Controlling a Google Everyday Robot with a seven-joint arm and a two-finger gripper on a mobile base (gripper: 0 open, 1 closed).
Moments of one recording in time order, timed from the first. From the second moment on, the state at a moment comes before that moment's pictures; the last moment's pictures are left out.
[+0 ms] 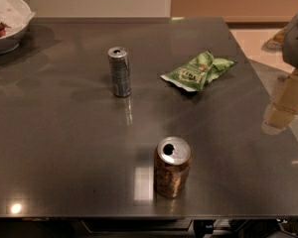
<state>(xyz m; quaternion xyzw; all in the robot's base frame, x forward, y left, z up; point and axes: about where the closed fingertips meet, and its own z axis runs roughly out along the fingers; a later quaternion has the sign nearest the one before) 0.438 -0.217 0.976 -0.60 0.78 -0.03 0.16</state>
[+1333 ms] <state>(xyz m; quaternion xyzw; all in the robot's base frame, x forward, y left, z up) 0.425 -0.171 0.954 -0.65 0.73 0.07 0.21</state>
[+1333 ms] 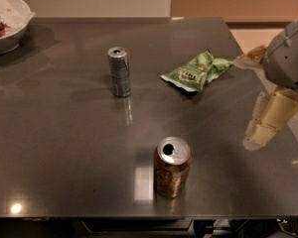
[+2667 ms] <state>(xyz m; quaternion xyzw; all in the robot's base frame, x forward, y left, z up) 0.367 -0.084 0.907 -0.71 0.61 0.24 0.25</state>
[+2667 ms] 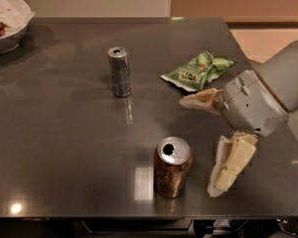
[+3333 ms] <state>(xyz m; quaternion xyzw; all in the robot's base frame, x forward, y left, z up) 0.346 -0.063 0.900 -0.71 0.59 0.28 0.26</state>
